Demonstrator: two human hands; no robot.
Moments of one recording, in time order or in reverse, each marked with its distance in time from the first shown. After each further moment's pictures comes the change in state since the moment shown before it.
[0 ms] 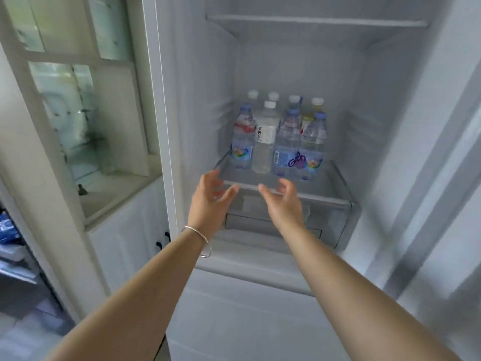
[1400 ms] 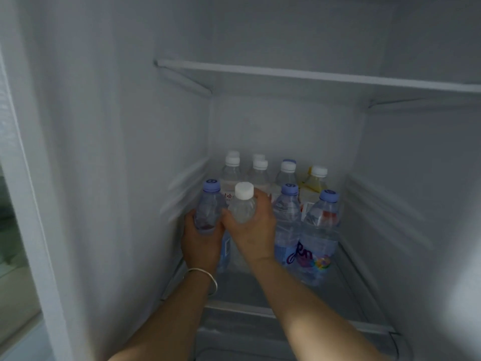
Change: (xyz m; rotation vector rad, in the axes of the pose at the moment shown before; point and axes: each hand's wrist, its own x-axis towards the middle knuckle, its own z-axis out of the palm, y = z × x) left_hand 0.217 -0.036 0.115 -0.277 0.284 -0.040; right_hand 0.216 -0.035 0.078 0.018 0.305 -0.577
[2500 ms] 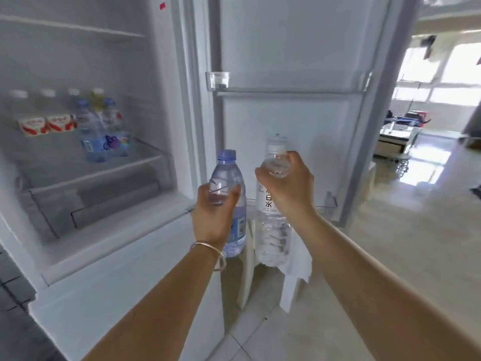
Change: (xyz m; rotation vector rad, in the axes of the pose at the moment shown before) left_hand -0.442 0.166 -0.229 -0.159 -1.029 -0.069; right_hand -0.377 -0.336 -0.352 -0.615 0.607 0.450
